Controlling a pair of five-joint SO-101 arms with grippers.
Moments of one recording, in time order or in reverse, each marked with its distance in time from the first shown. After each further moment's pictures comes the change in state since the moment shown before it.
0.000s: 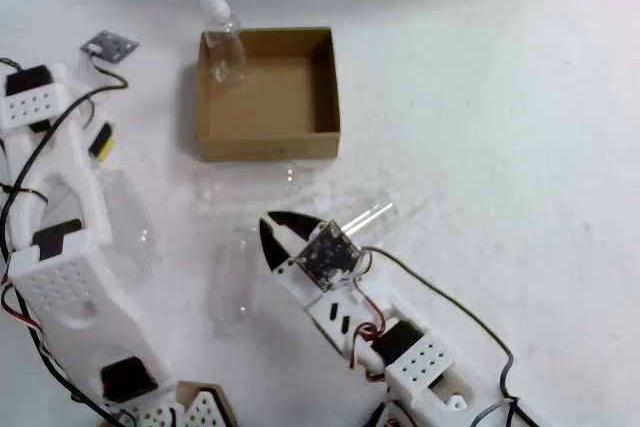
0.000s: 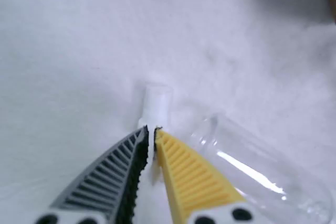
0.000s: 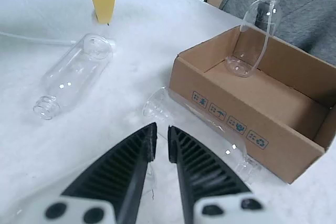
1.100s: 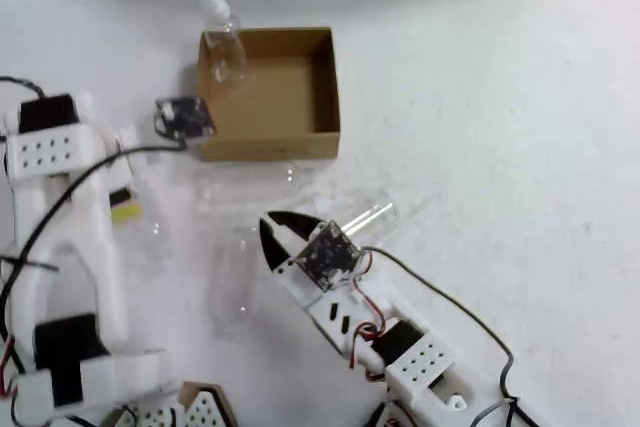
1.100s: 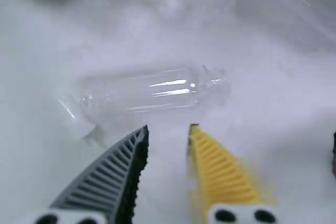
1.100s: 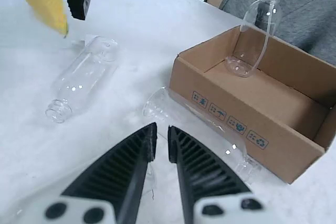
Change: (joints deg) left arm 8.5 -38.8 33.5 10.2 -34.5; right arm 0.0 0.0 0.0 0.0 0.0
